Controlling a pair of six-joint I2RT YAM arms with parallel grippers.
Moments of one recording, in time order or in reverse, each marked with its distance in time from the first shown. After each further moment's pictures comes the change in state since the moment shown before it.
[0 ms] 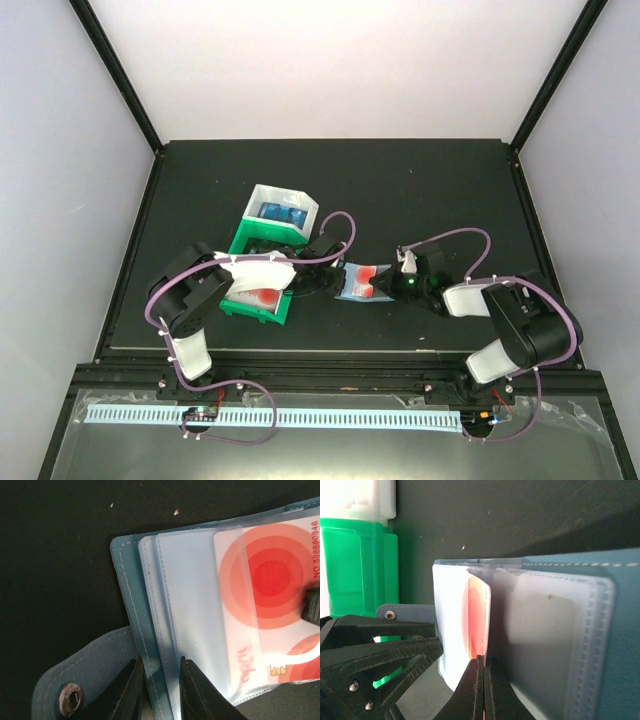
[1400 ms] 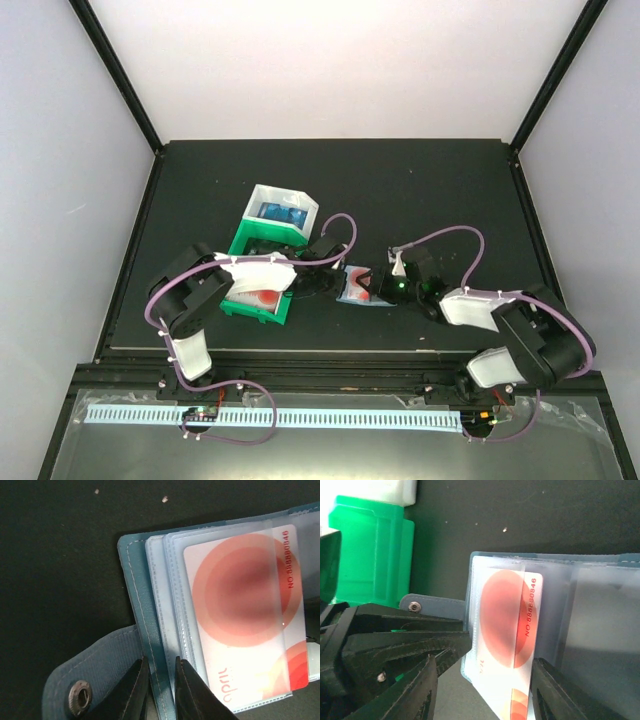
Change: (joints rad) left arm -0.009 -0.003 -0.002 -0.006 0.015 0.001; right arm 0.142 -0.088 -0.003 -0.010 0.127 0.042
